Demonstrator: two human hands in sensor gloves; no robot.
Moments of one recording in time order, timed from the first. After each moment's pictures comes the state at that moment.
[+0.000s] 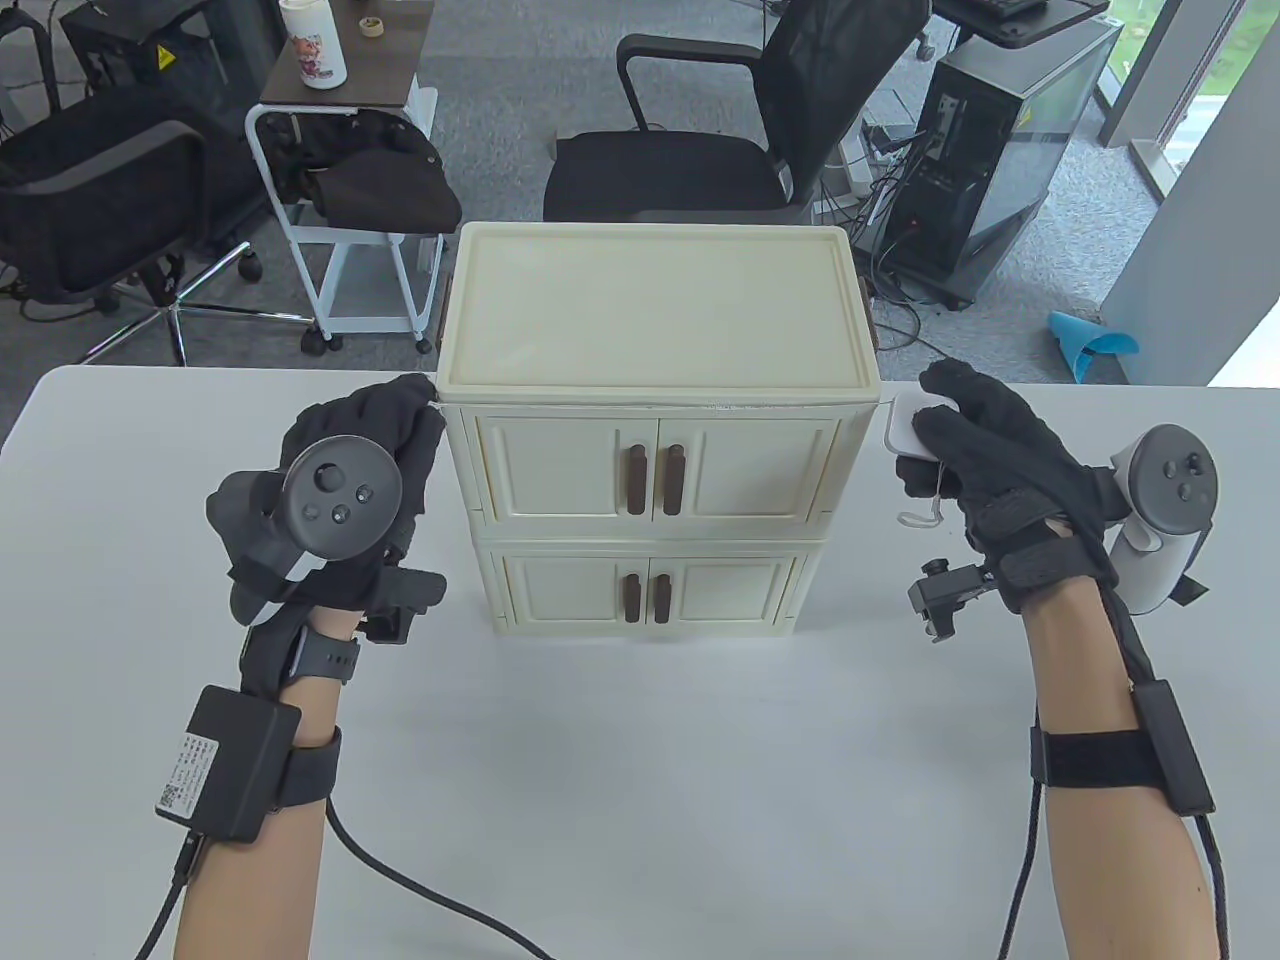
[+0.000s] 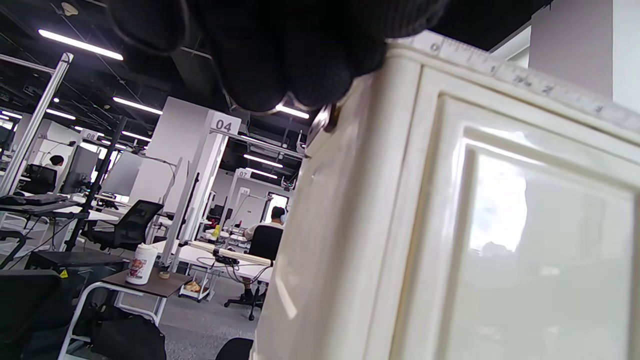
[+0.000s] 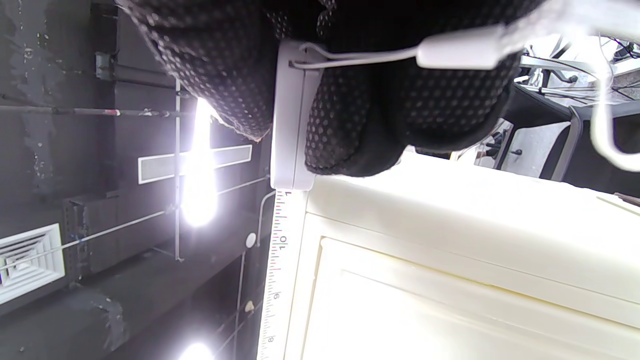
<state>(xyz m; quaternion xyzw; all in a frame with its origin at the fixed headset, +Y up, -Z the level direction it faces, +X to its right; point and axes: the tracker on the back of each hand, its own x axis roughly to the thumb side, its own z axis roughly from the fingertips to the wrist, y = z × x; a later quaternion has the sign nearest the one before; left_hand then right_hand) -0.224 -0.494 -0.323 0.23 -0.03 0.15 0.96 0.268 -0.527 -0.360 0.07 -0.10 0.74 0.66</state>
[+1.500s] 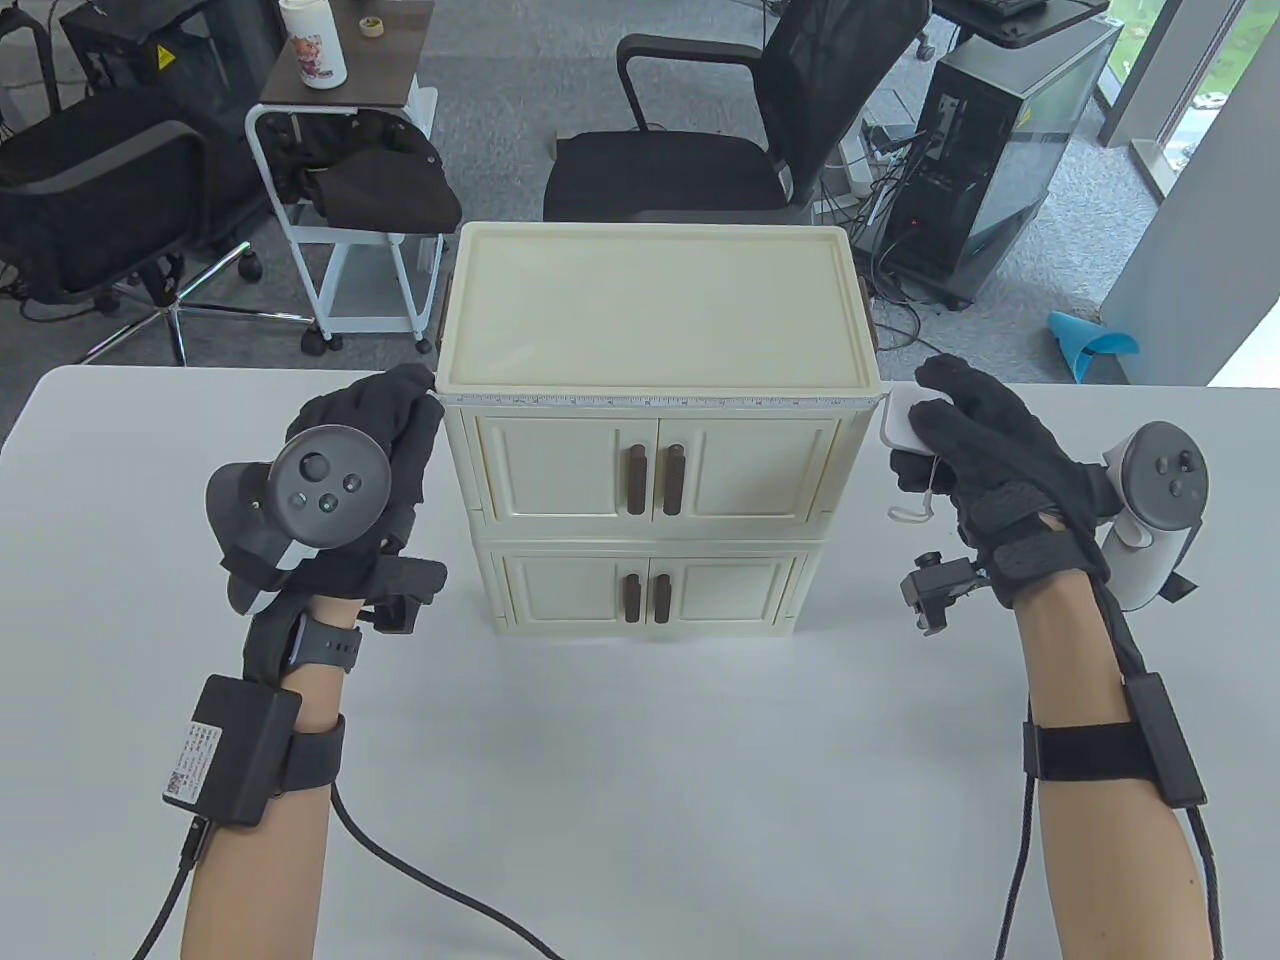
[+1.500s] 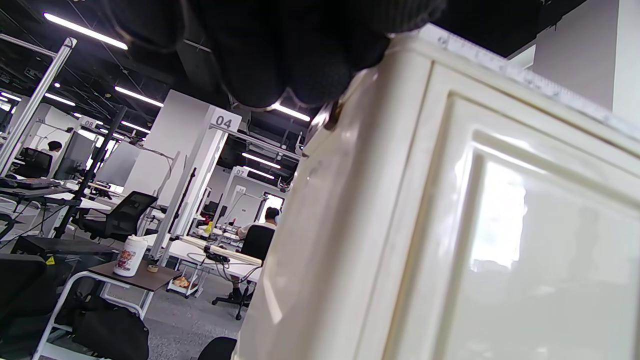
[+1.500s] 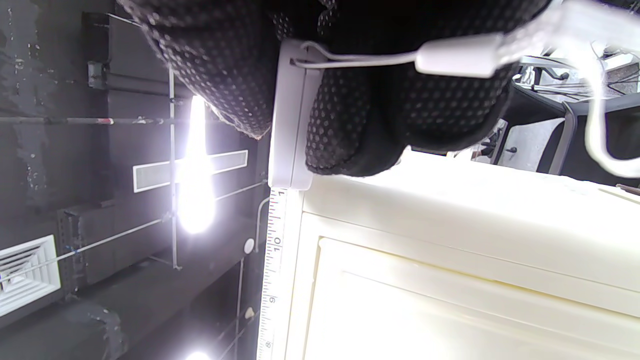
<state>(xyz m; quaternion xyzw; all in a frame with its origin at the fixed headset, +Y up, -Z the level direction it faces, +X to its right) -0.228 -0.495 -0.329 0.23 -0.04 0.17 0.96 0.265 -0.529 -0.364 0.06 -0.10 0.73 0.67</state>
